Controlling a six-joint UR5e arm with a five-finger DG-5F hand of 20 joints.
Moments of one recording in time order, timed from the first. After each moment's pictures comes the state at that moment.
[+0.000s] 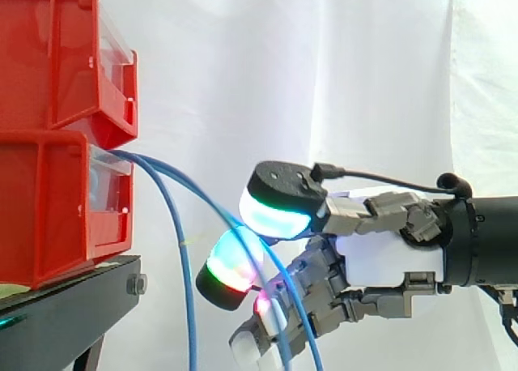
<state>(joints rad) 0.06 -2.36 -1.16 -2.78 -1.32 -0.24</state>
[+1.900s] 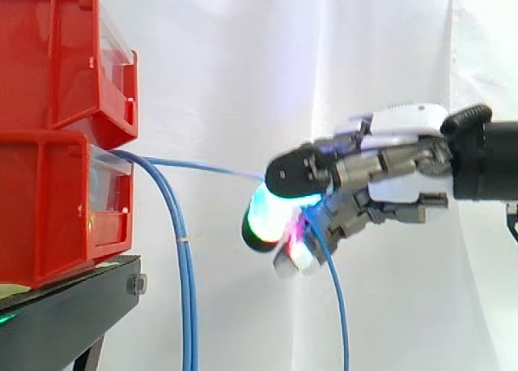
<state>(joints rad) 0.05 -2.24 -1.19 -2.80 -1.17 -0.74</state>
